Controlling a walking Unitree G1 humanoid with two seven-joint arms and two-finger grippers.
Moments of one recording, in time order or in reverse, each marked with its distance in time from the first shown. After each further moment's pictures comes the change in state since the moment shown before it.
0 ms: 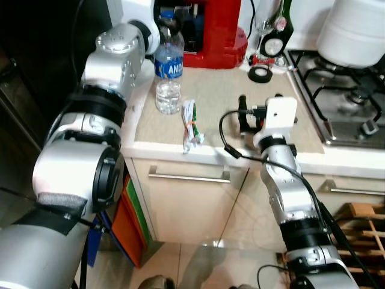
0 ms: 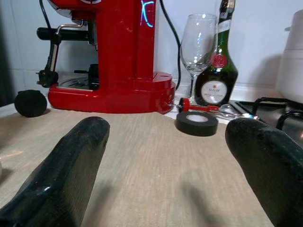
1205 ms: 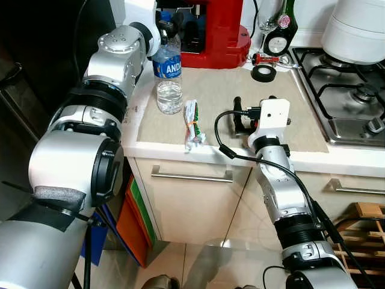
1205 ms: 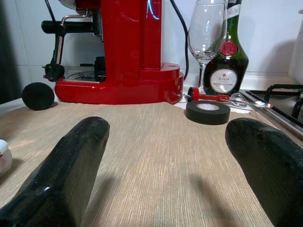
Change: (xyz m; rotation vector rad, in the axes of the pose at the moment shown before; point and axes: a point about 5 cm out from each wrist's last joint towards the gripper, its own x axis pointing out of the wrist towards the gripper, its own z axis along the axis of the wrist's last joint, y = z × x) left arm 0.001 0.003 -0.006 0.030 -0.011 -0.020; right arm 0.000 0.007 -0.010 0.014 0.021 0.020
